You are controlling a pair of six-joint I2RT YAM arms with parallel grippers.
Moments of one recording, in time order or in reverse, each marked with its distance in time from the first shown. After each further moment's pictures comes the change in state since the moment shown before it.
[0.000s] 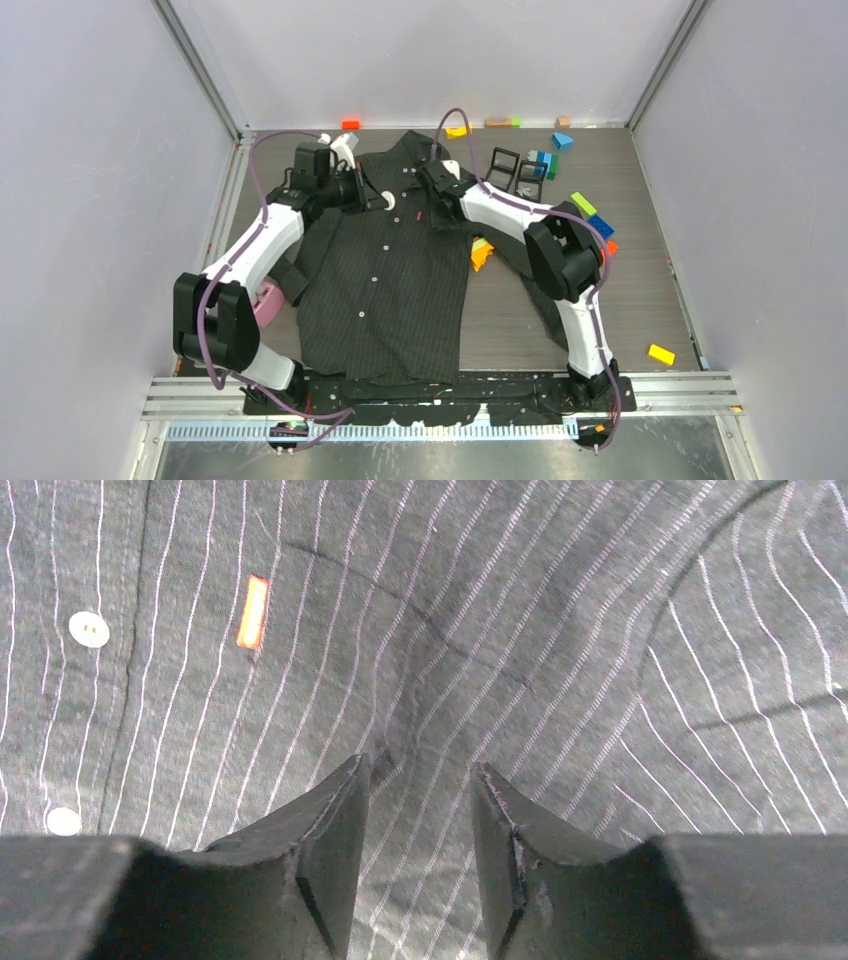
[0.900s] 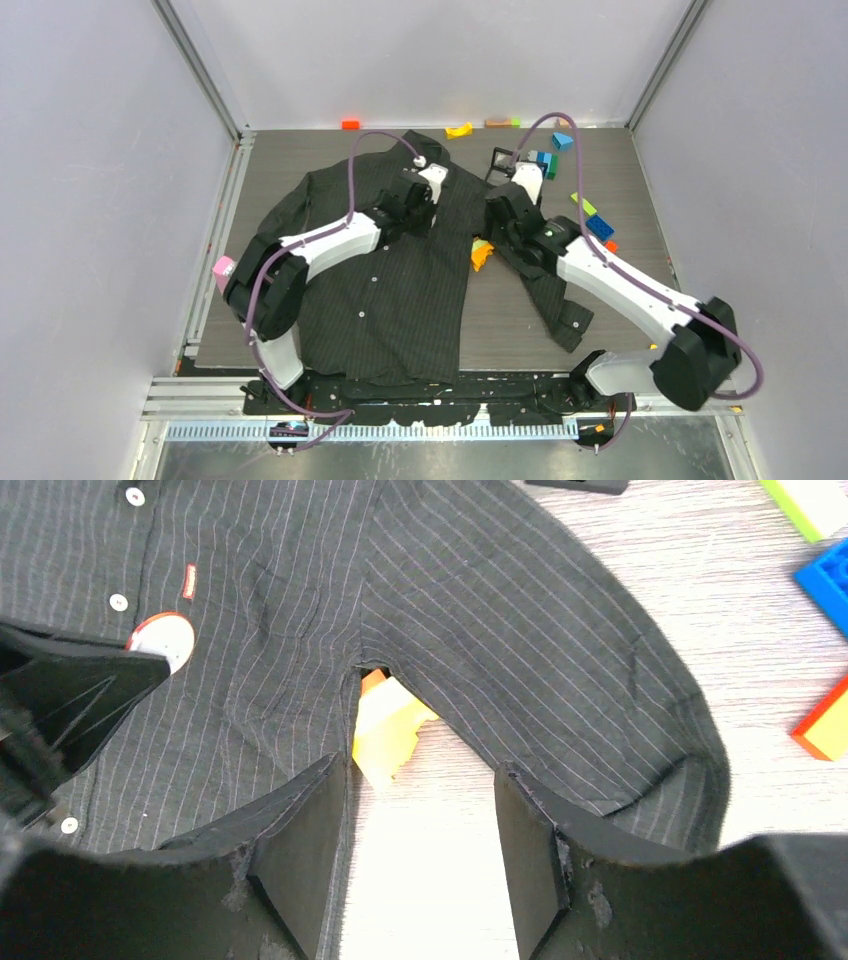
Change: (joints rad) left arm -0.412 0.264 0.029 0.171 -0.556 0.313; right arm 0.000 -0.821 -0.601 0.058 0.222 0.058
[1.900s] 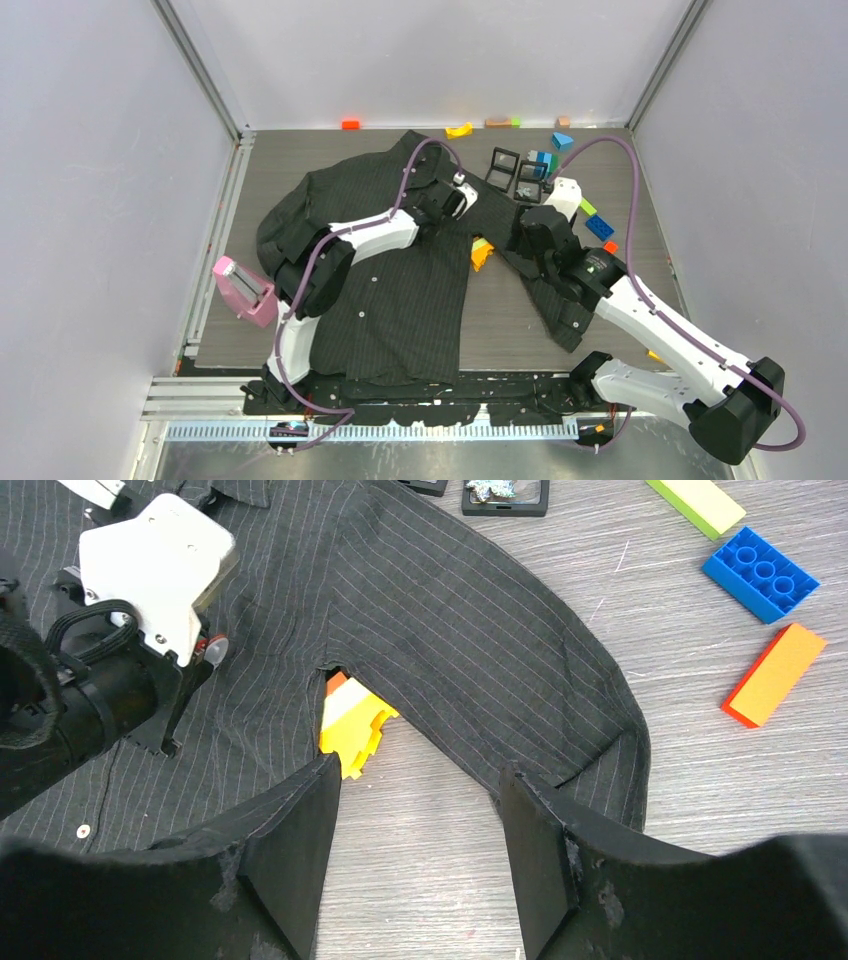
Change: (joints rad) left arm -0.106 0.276 0.234 -0.154 -0.282 0.281; right arm 0.000 -0.339 -0.180 0.000 0.086 0.018
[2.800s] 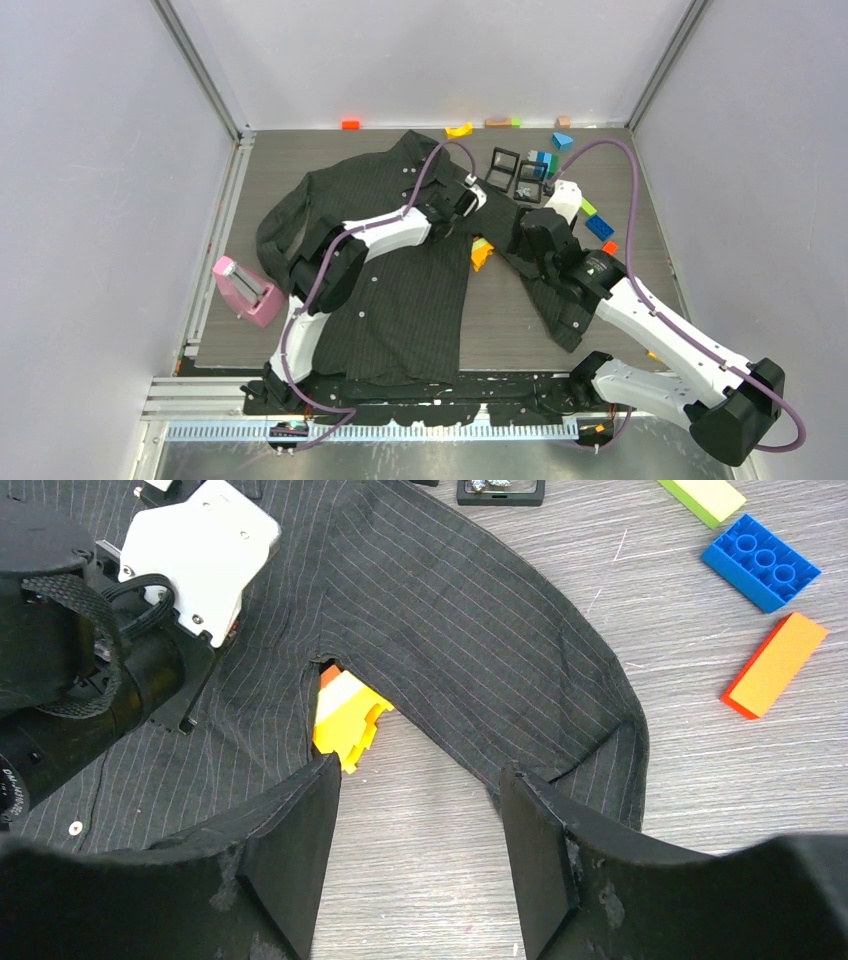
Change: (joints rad) left arm -0.025 0.099 0.126 -0.067 -0.083 0.063; right arm 0.000 -0.009 -0.017 -0.005 -0.001 0.011
